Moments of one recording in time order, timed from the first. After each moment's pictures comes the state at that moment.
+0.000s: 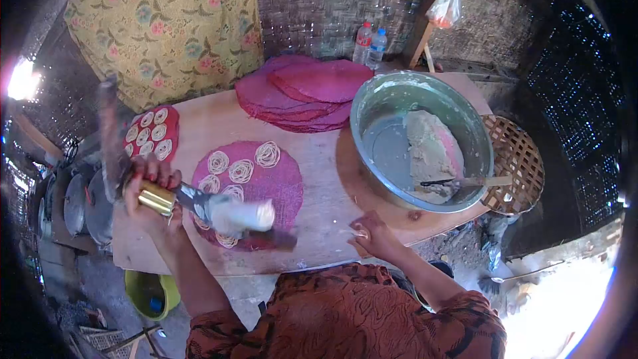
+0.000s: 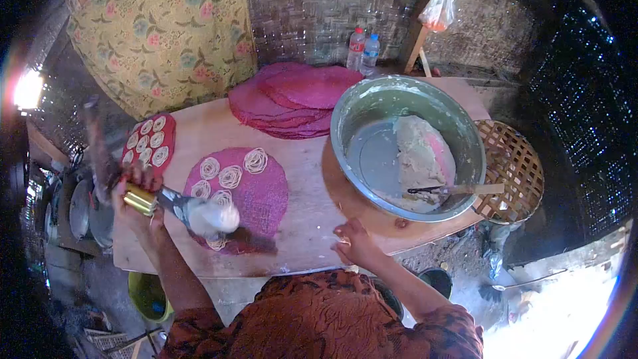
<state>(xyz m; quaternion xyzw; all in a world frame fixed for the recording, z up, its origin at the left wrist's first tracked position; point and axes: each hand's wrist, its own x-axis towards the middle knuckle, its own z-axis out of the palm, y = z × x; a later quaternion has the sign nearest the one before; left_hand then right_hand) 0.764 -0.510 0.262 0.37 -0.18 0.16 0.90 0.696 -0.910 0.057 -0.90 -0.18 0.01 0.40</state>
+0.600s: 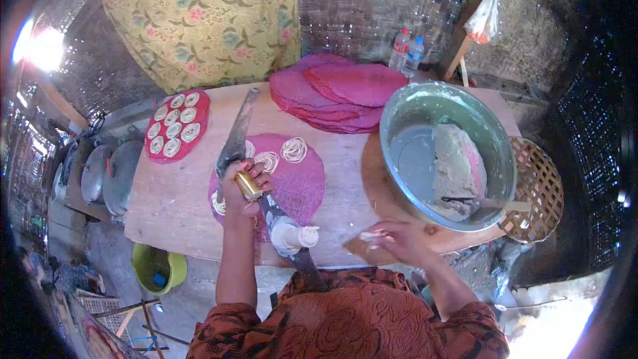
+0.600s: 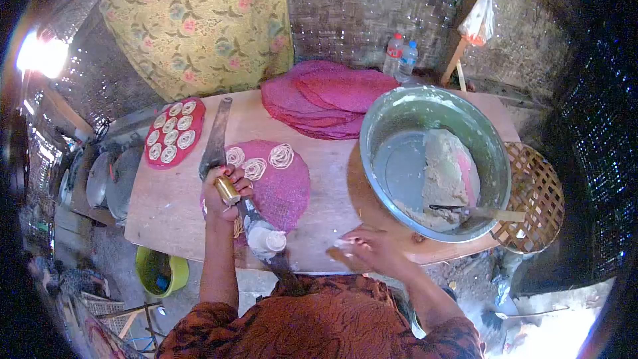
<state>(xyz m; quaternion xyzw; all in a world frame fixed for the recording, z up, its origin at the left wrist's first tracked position) 0.793 -0.560 0.149 0.24 0.05 -0.07 0.97 0.711 -0.913 0.148 -0.80 -0.23 0.12 0.54</state>
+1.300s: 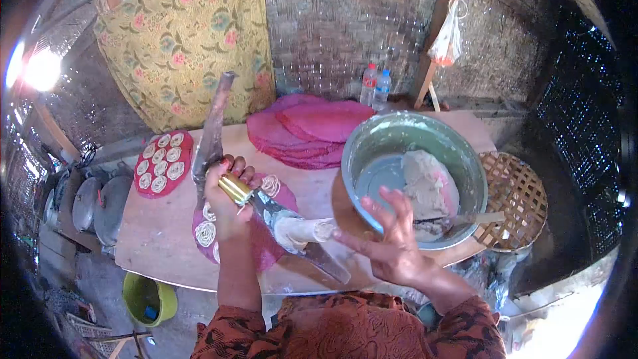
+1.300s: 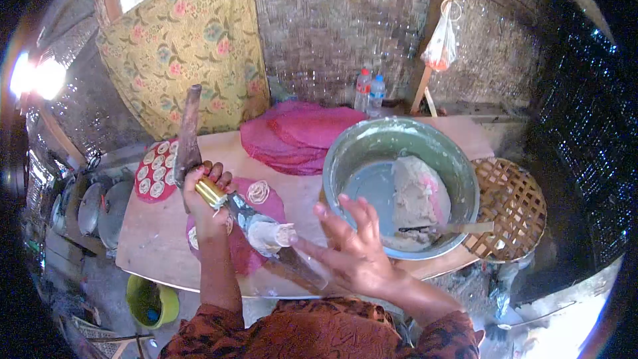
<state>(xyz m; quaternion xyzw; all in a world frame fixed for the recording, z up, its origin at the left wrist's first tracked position) 0.809 -0.641 0.246 0.29 -0.05 0.07 0.95 0.708 -0.929 0.261 -0.85 -0.38 -0.30 0.20</state>
